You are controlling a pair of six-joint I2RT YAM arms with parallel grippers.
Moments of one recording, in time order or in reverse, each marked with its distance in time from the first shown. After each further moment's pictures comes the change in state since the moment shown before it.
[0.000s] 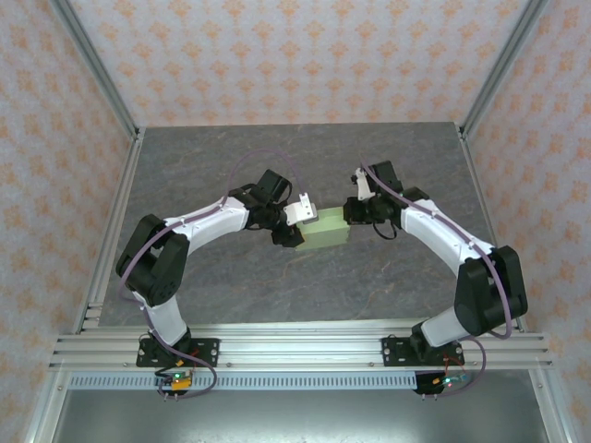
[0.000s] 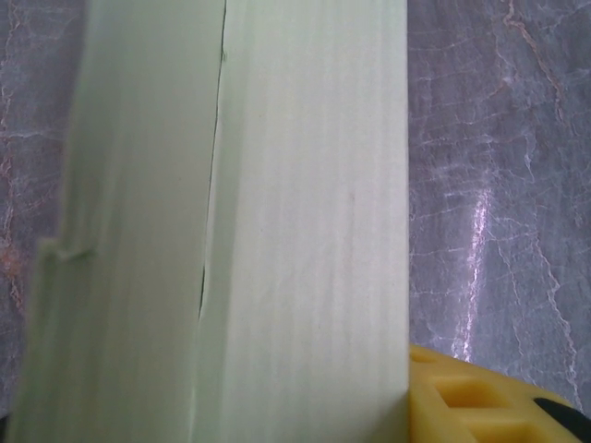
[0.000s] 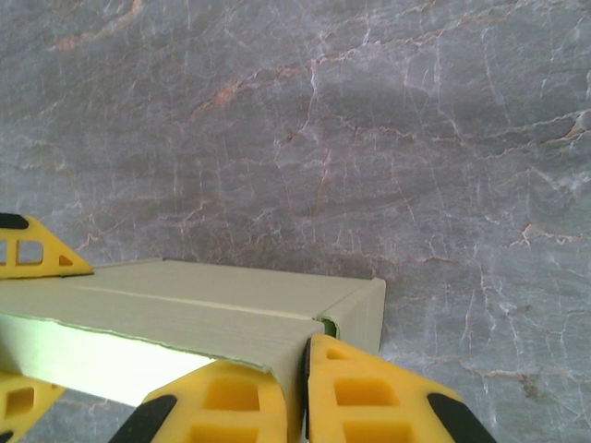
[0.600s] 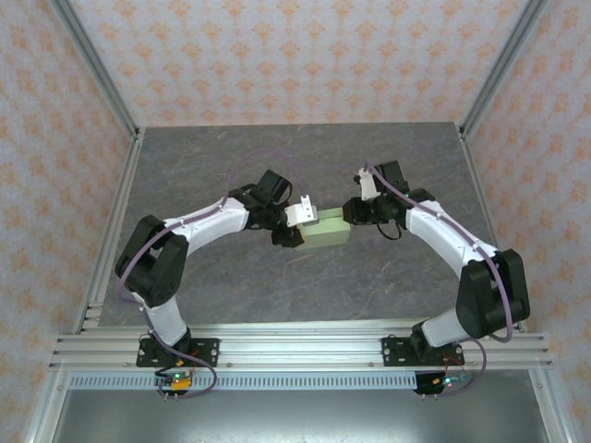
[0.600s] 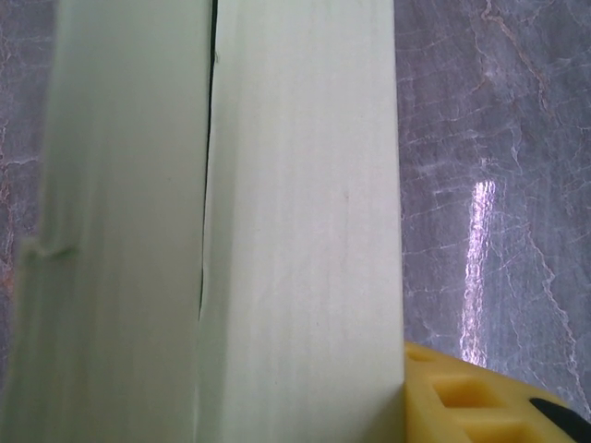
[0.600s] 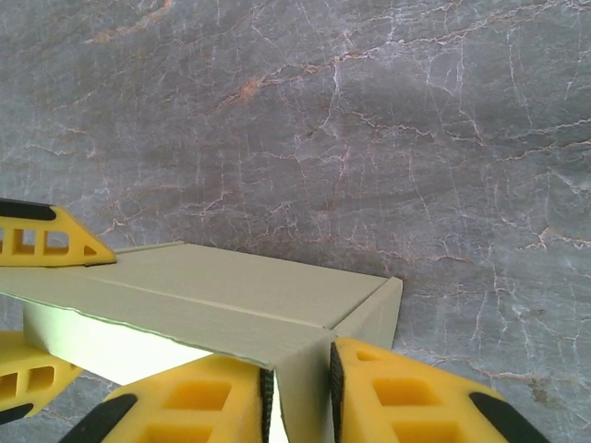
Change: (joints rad) left arm -0.005 -0.007 -0.002 -0.011 0.020 0.079; right arm -0.043 -0.019 -0.008 -0.010 -0.092 -0.058
